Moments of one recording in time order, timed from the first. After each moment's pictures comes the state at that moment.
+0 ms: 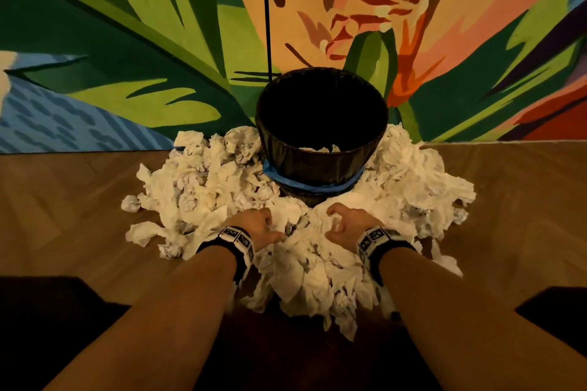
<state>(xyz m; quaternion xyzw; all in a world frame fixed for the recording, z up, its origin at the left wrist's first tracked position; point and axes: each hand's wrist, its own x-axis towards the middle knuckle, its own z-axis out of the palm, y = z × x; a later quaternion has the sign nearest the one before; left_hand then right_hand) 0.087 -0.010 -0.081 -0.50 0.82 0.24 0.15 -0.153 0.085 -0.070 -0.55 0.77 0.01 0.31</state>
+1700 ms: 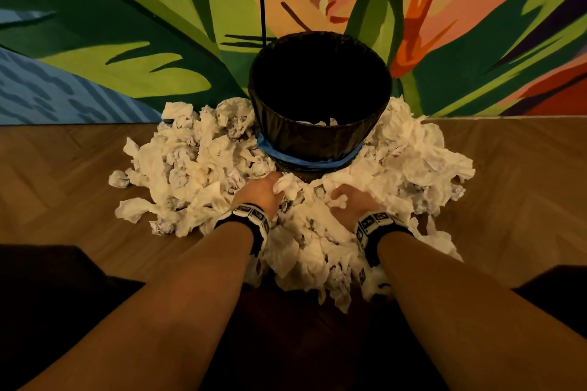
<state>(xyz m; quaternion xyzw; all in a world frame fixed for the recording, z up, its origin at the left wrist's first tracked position) 0.053 0.003 -0.084 -0.55 0.79 0.25 0.04 -0.150 0.094 -0.079 -0.43 0.83 -0.07 0.34</state>
